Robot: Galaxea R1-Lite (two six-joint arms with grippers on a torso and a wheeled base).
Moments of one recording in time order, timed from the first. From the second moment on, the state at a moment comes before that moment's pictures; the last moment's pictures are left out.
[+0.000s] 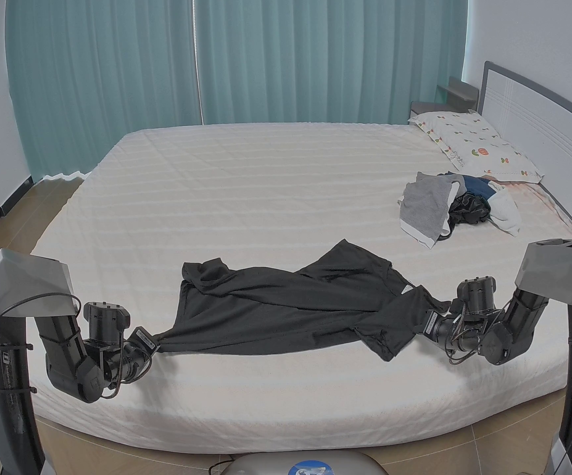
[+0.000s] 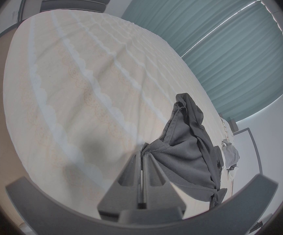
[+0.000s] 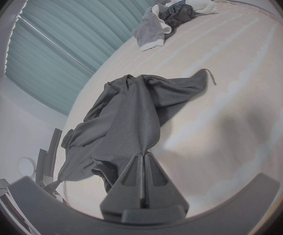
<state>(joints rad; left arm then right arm) -0.09 2.32 -0.47 -1.15 0.03 -0.96 0.15 2.39 -0.76 -0.96 0.19 0.66</state>
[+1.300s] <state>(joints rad) -0.09 2.19 -0.25 -0.97 0.05 -0.56 0.11 2.08 -0.42 -0.60 0.21 0.44</state>
